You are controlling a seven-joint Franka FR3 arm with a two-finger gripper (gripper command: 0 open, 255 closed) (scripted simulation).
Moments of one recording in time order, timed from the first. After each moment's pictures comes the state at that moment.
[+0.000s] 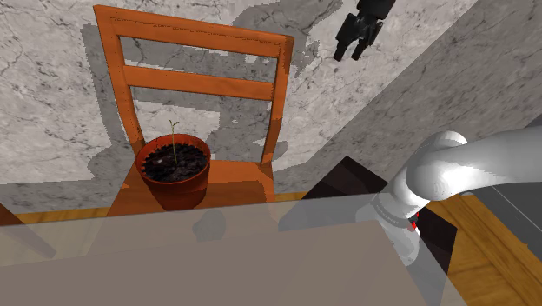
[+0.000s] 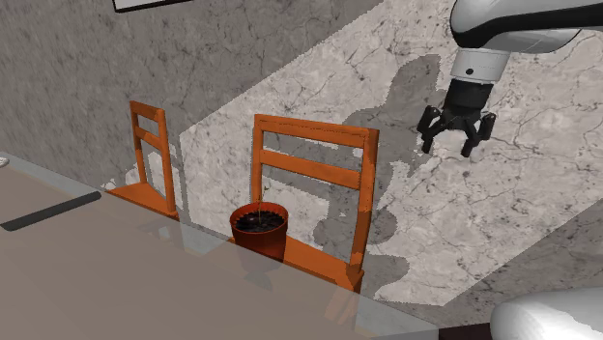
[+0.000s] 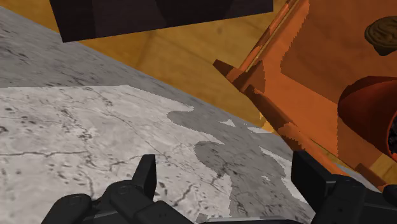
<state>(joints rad) -0.01 -0.74 -0.03 -2.26 0.07 1.61 0.10</state>
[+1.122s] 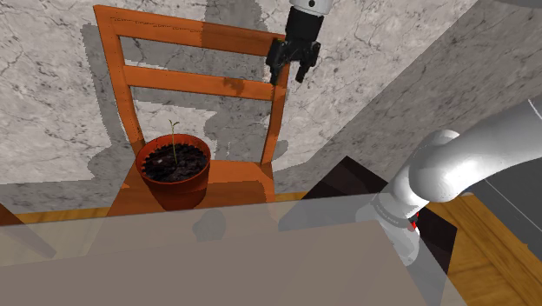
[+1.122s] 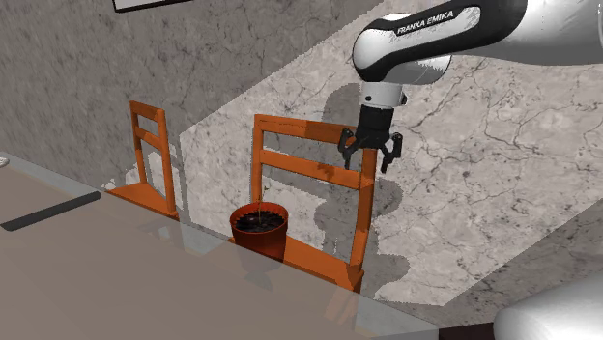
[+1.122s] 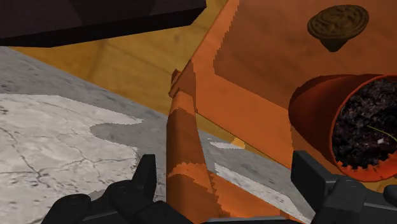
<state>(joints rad) 0.07 -0.43 0.23 -2.16 0.19 1.77 0.39</state>
